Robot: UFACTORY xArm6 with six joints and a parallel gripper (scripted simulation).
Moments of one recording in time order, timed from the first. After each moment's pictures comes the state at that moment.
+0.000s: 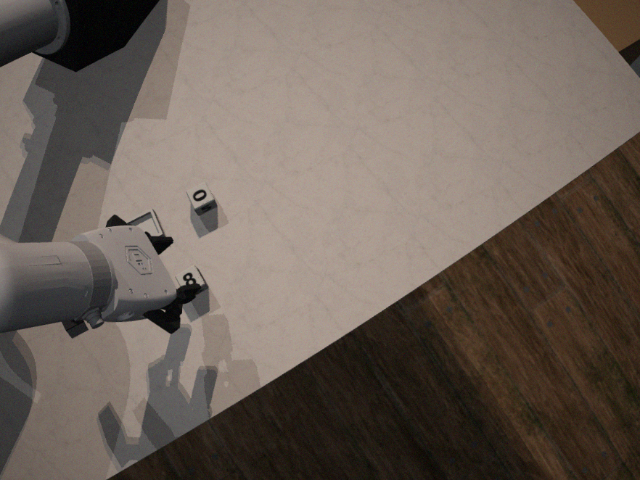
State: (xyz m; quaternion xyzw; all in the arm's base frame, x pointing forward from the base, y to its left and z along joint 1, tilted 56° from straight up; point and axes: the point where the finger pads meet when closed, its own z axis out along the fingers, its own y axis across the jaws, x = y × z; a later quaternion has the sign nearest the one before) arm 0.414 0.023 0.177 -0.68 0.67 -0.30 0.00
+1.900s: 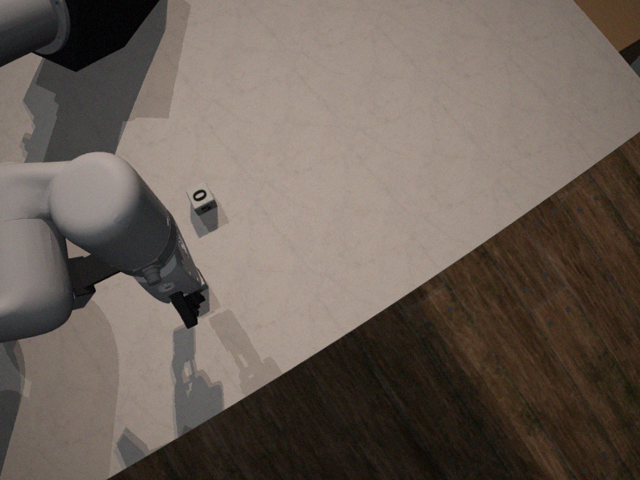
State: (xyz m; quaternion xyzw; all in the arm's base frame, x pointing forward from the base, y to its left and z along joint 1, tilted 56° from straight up) arm 0.419 0.031 0.176 -0.56 0.69 -0.45 -0.11
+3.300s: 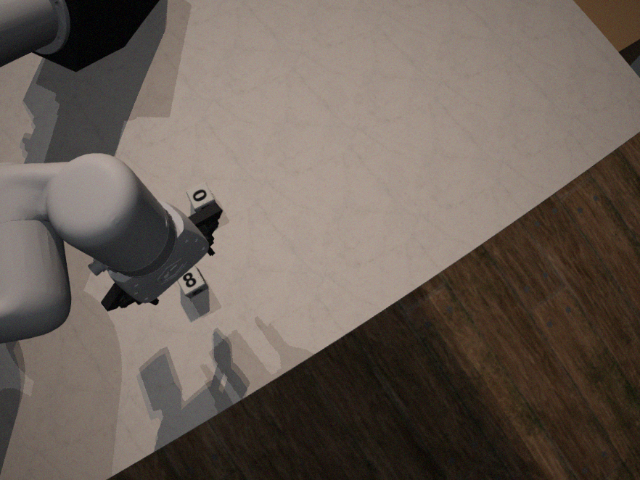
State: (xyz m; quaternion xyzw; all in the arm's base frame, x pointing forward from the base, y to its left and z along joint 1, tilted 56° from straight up) arm 0.418 0.032 0.178 -0.03 0.89 -0.43 0.18
